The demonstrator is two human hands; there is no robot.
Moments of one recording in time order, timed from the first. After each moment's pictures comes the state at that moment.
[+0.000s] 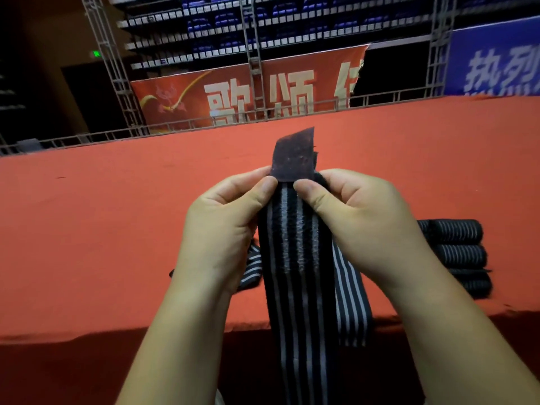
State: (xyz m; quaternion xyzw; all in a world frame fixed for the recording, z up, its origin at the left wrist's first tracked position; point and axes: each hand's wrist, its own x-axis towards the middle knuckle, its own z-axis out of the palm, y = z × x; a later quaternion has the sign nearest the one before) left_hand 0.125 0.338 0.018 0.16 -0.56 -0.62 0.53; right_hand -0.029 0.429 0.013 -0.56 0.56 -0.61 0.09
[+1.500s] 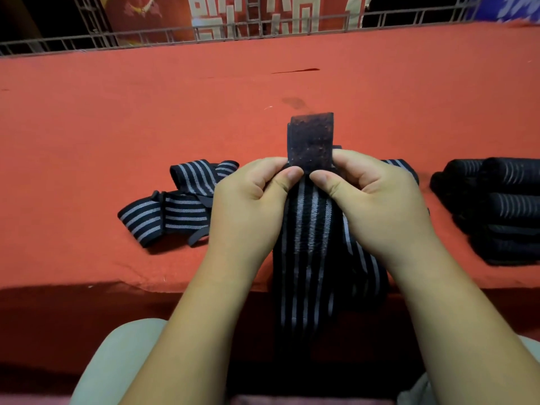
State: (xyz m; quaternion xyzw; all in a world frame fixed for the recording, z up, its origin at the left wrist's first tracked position) left_hand 0.071 0.268 -0.120 0.28 -0.74 -0.37 0.49; right_hand -0.082 0.357 -0.114 -0.54 0.58 -0.60 0.13
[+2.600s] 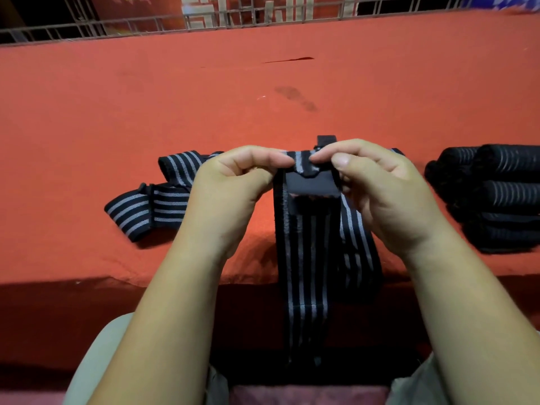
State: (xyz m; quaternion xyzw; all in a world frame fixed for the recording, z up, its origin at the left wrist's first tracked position) left_hand 0.073 0.250 -0.119 0.24 -0.63 -0.59 0.45; right_hand -0.106 0.359 -0.119 -0.50 0.50 -0.65 0.29
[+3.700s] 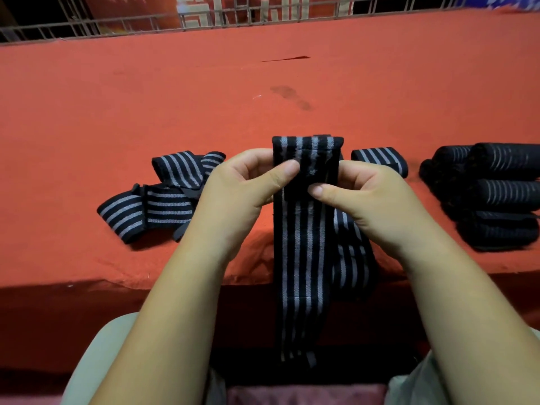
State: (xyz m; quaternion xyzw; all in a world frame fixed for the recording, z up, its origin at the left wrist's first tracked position) left_hand 0.064 0.250 -0.126 0.25 -0.65 -0.60 0.39; right_hand -0.116 0.363 -0.131 -0.50 0.58 -0.57 0.31
